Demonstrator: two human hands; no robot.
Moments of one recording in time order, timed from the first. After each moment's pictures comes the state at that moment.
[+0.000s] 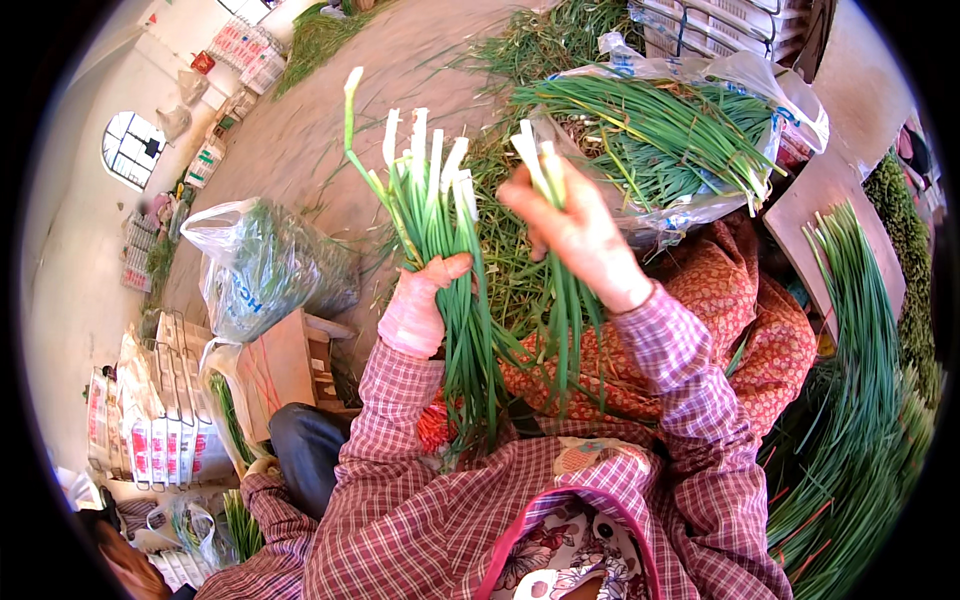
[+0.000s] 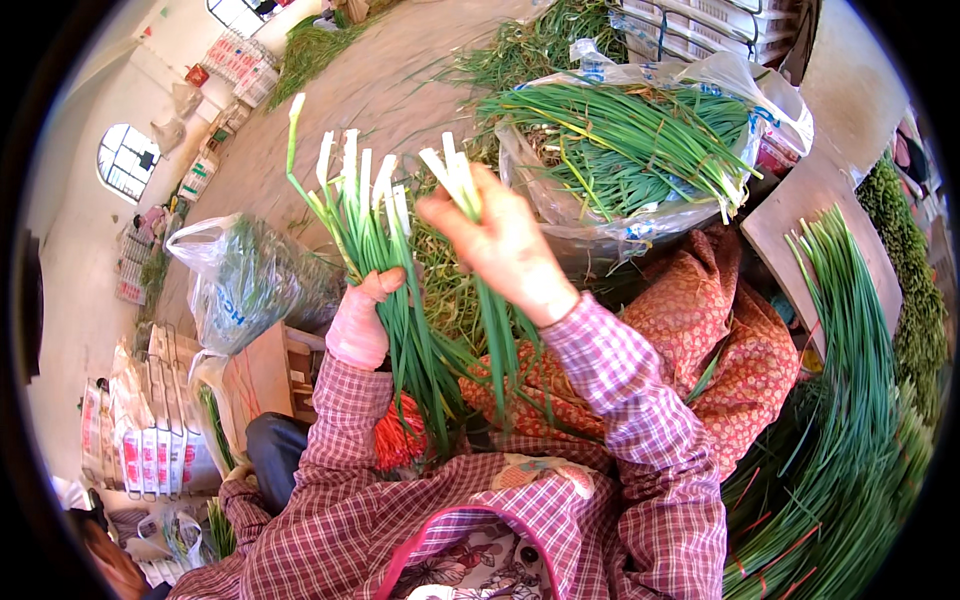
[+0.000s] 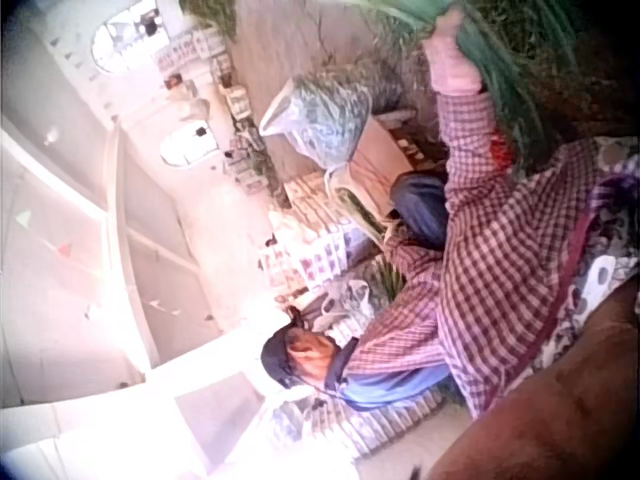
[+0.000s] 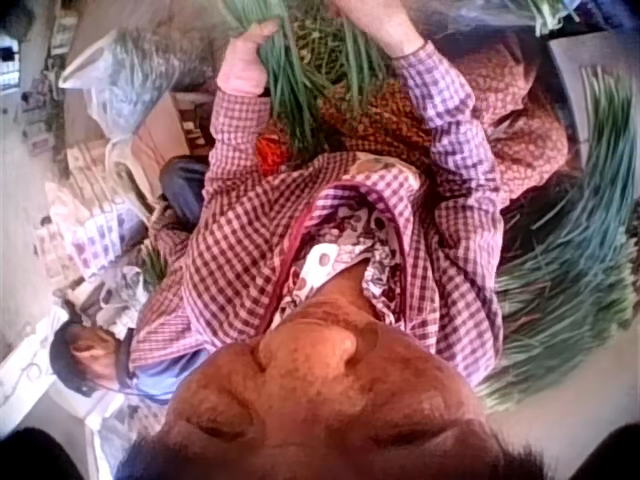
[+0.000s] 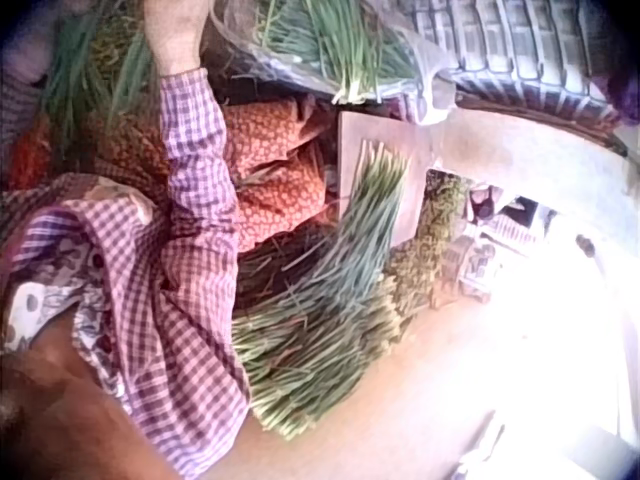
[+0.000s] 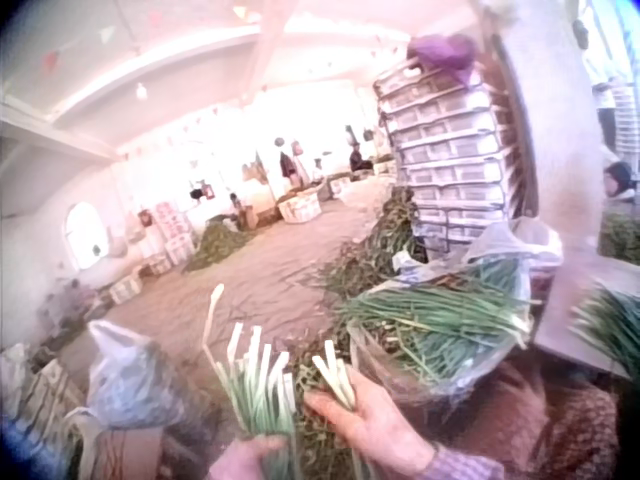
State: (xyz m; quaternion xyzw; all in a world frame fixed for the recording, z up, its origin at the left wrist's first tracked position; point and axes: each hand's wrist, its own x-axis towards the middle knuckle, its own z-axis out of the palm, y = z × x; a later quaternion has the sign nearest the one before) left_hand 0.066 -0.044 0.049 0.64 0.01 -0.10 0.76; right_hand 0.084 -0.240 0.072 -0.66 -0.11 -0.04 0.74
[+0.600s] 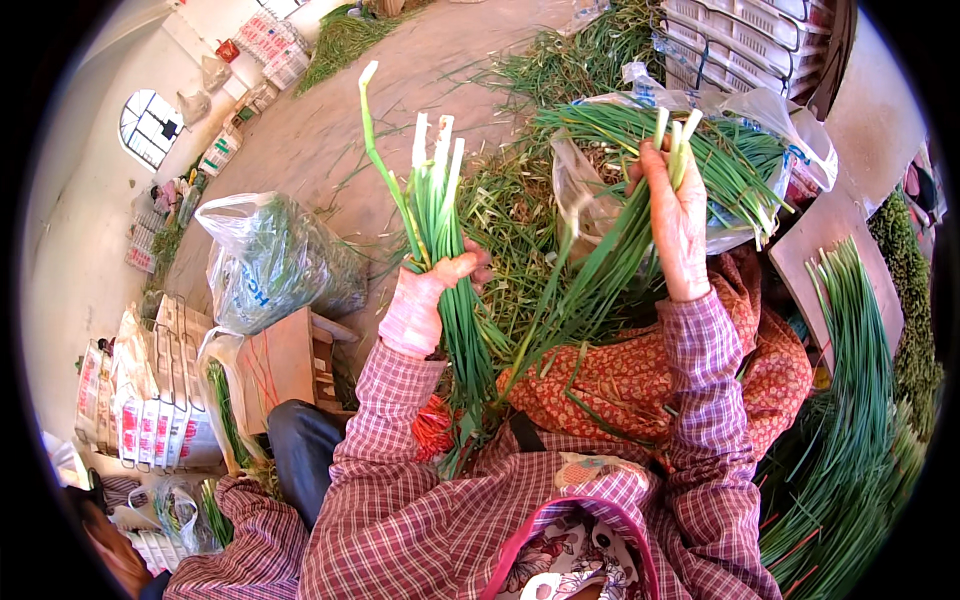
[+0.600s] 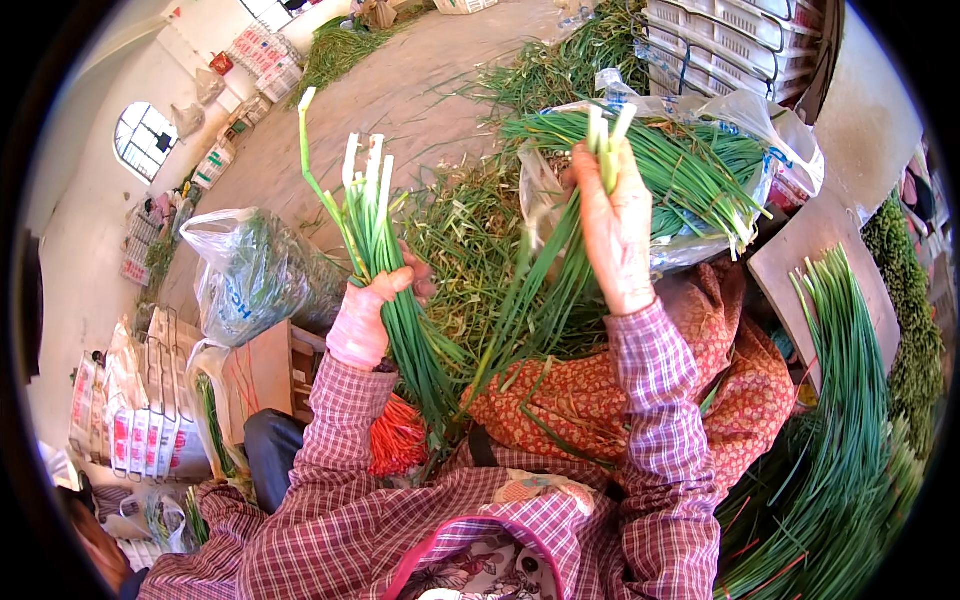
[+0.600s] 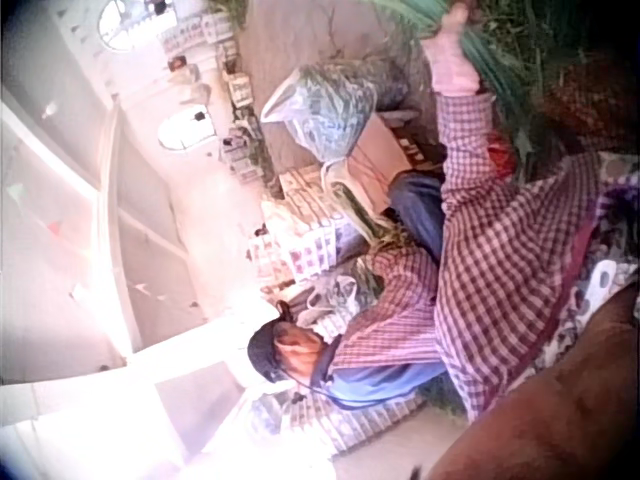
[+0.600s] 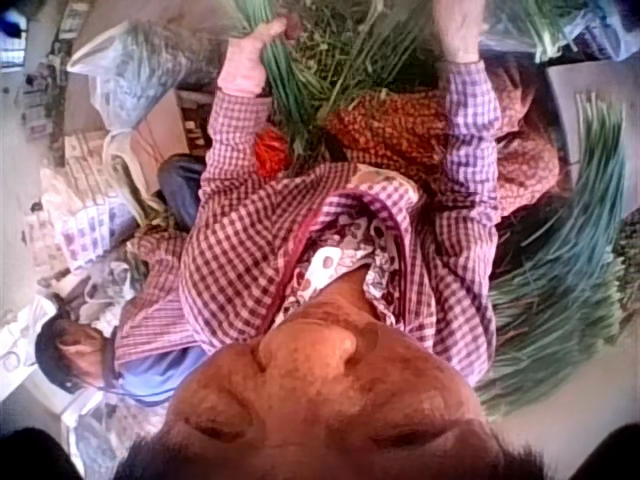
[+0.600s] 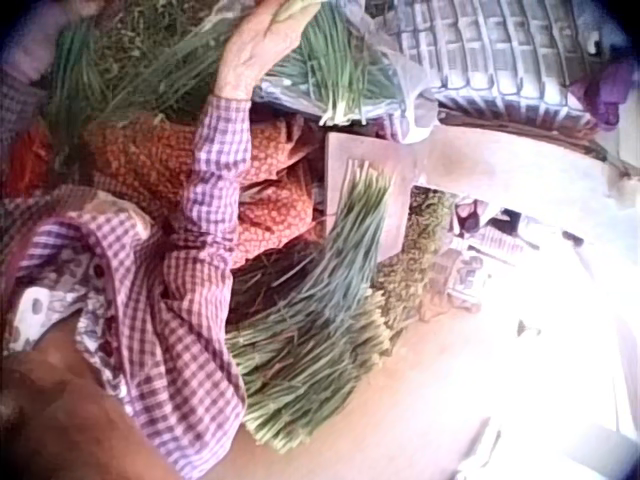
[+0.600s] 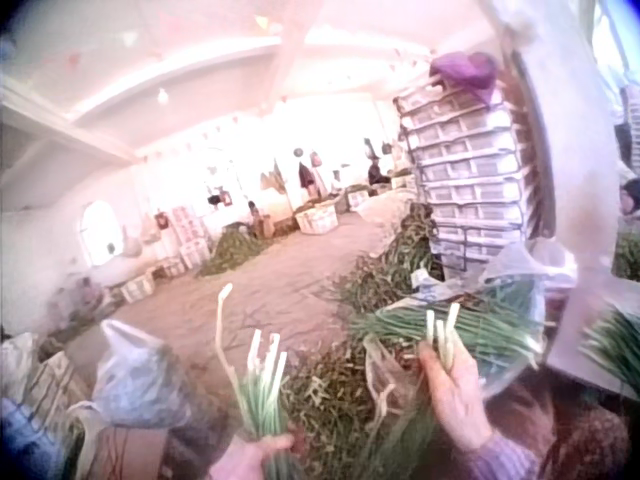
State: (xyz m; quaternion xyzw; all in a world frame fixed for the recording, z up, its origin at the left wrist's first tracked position) left_hand 0.074 -0.041 0.062 0.62 -0.03 -0.08 0.78; right_hand 0.108 -0.294 0.073 -0.61 -0.05 -0.27 0.75
